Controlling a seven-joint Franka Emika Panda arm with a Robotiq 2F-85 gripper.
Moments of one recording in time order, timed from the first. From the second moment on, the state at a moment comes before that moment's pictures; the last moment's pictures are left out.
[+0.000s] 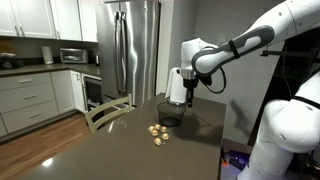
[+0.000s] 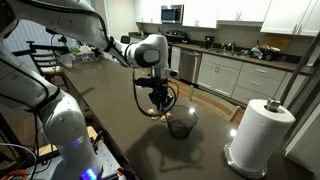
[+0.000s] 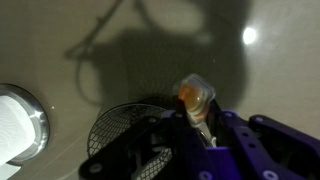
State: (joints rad) arm -0.09 -0.46 -0.15 -2.58 -0.33 2.07 -0.21
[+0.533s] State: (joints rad) arm -0.08 -0.34 -0.15 -2.46 -0.32 2.17 -0.25
